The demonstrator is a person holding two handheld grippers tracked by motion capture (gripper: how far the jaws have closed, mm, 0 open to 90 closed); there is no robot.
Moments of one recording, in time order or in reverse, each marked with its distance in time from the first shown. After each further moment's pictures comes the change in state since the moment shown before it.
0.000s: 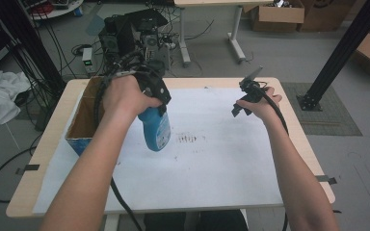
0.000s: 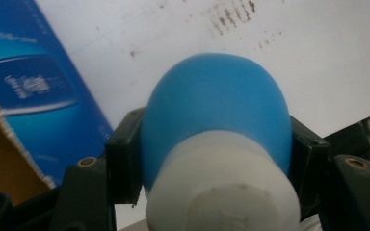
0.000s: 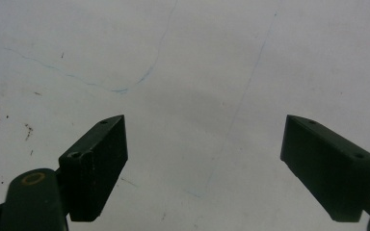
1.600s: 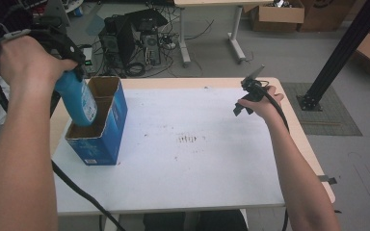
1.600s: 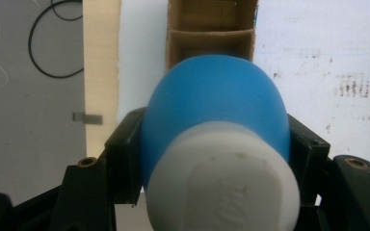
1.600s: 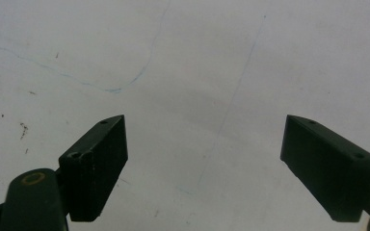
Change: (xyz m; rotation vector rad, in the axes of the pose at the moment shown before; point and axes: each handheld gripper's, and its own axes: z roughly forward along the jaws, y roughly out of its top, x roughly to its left) left arm 0.143 -0.063 -0.083 -0.108 0.170 -0.476; right arm -0.004 0.000 -0.004 -0.002 -0.006 0.001
